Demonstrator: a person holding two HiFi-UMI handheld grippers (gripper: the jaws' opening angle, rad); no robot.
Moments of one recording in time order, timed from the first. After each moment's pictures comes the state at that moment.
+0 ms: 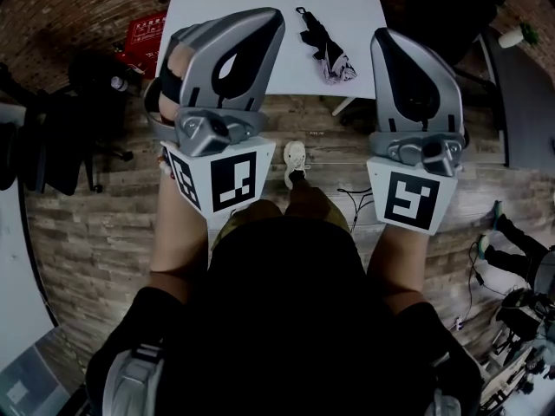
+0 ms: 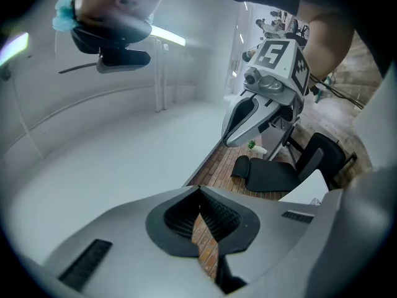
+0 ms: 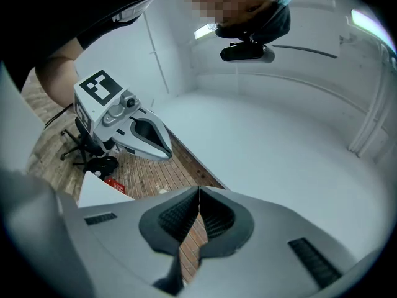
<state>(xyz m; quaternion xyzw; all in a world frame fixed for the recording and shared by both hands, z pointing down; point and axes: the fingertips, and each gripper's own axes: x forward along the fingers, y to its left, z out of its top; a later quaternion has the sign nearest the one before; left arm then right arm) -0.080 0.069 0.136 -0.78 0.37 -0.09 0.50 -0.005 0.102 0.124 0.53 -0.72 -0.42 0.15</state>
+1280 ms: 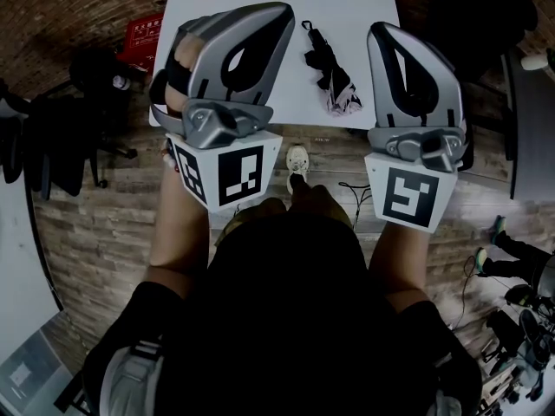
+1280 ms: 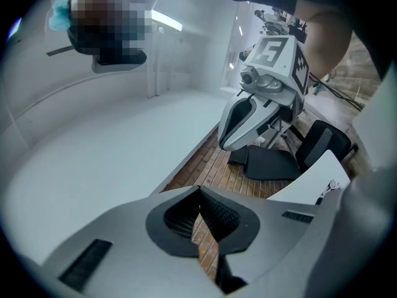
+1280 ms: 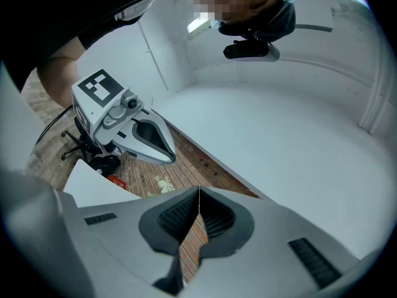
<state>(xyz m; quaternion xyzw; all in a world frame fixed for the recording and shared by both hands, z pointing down) -0.027 -0.062 0.155 -0.78 0.37 -0.13 0.49 0.035 -0.035 0.144 0.52 -0.74 -0.39 0.16</state>
